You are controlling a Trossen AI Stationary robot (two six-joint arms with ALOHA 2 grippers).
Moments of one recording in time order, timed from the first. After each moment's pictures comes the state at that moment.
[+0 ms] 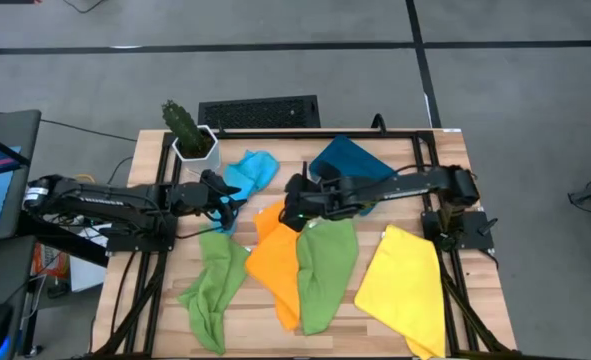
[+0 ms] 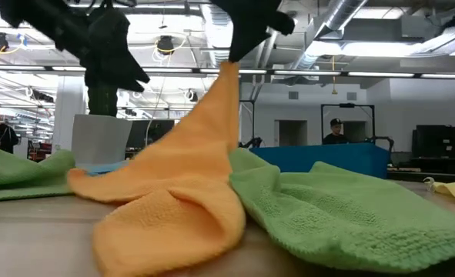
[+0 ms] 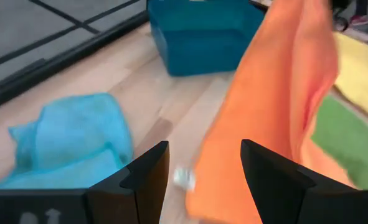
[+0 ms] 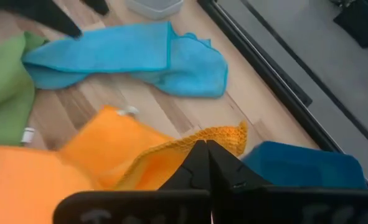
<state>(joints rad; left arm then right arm) 0.01 0.85 0.48 -0.15 -0.37 -0.40 0.13 1.88 1.76 -0.94 0.61 0.43</state>
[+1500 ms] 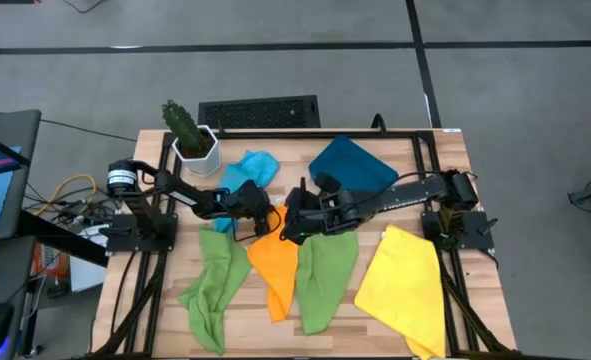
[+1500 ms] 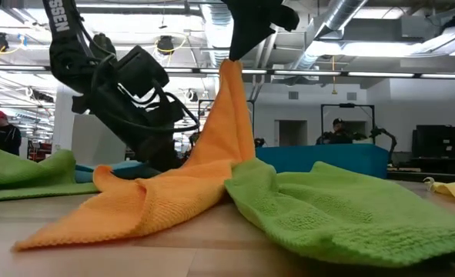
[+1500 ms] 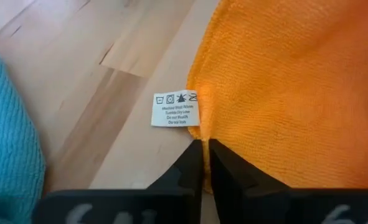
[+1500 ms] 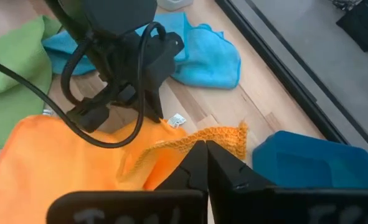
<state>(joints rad) 0.16 1.75 0.50 0.47 -0.12 -0.15 0.20 1.90 1.76 -0.96 0.64 0.48</state>
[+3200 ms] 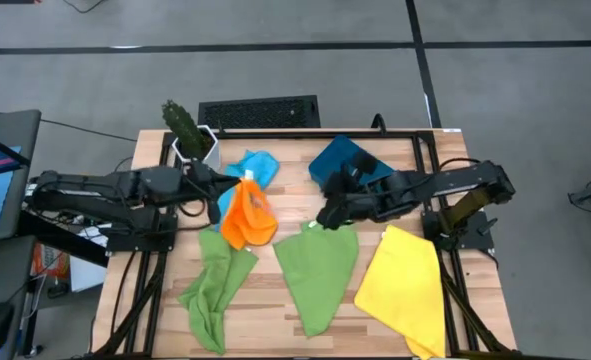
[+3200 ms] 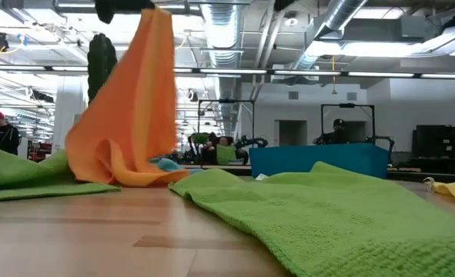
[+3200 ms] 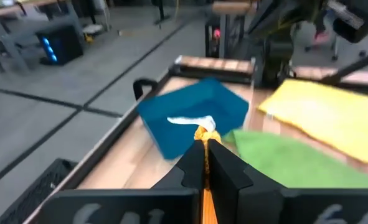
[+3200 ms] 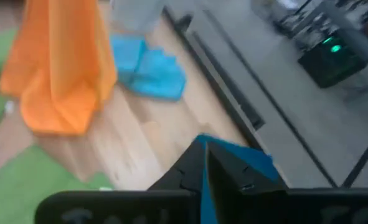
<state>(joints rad) -0.07 0.80 0.83 -0.34 -0.43 -0.09 0.22 1.62 1.69 -1.11 0.75 0.34</state>
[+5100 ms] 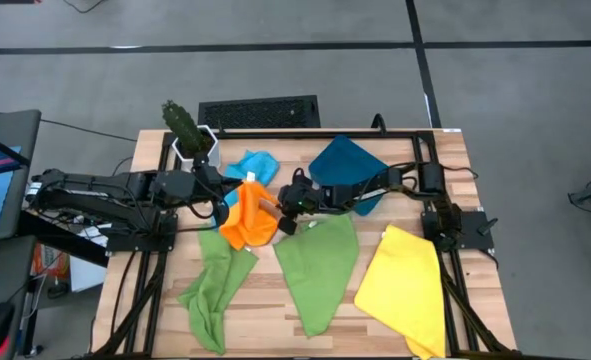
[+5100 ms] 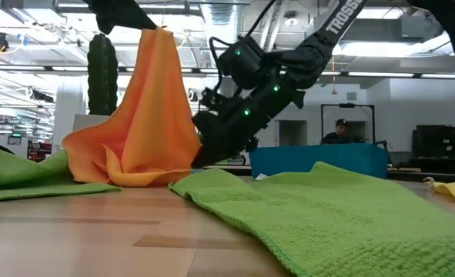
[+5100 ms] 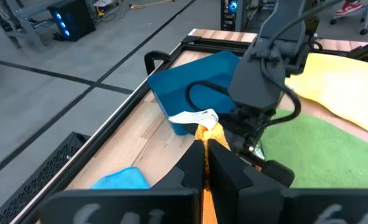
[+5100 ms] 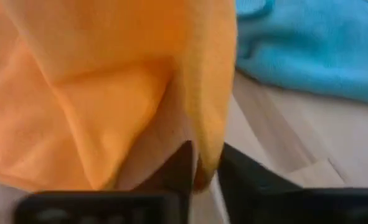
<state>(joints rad) -0.07 0.86 0.83 -0.41 -0.48 -0.14 -0.09 2.09 1.19 0.22 0.14 0.10</state>
